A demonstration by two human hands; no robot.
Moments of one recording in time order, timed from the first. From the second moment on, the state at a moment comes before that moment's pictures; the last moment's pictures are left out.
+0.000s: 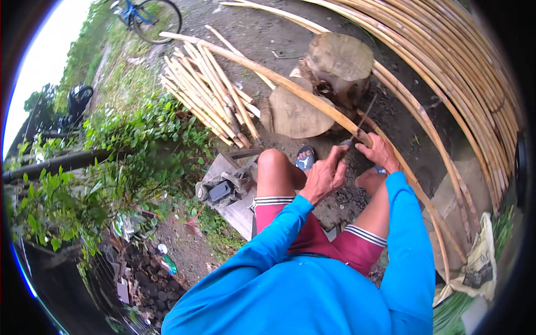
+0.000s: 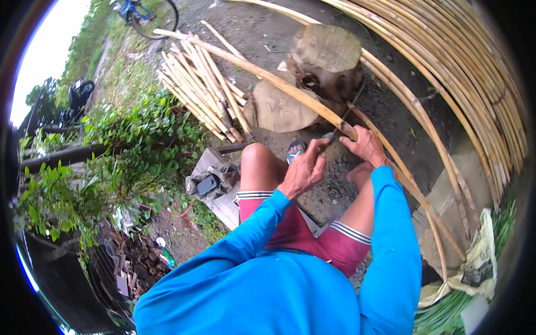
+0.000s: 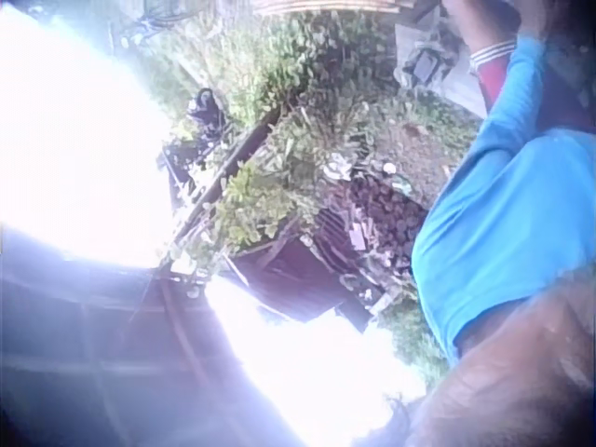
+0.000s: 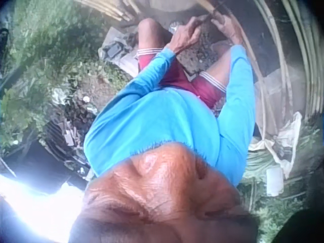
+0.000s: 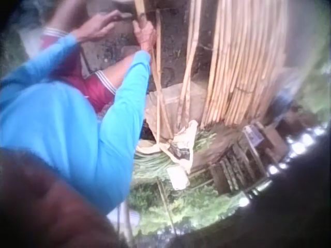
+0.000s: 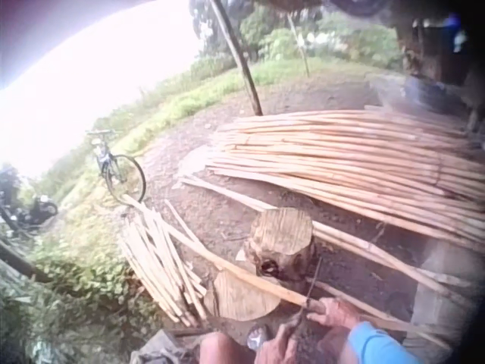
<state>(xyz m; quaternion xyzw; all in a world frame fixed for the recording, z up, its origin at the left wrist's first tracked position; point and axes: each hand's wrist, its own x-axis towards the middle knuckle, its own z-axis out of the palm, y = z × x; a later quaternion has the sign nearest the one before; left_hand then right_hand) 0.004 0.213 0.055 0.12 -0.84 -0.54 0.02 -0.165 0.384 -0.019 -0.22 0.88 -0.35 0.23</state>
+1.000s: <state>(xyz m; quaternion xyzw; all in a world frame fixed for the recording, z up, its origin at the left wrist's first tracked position) 0.001 0.210 0.047 0.11 -0.86 -0.49 0.06 -0.166 0.371 -0.026 -0.12 0.96 -0.16 0.21</state>
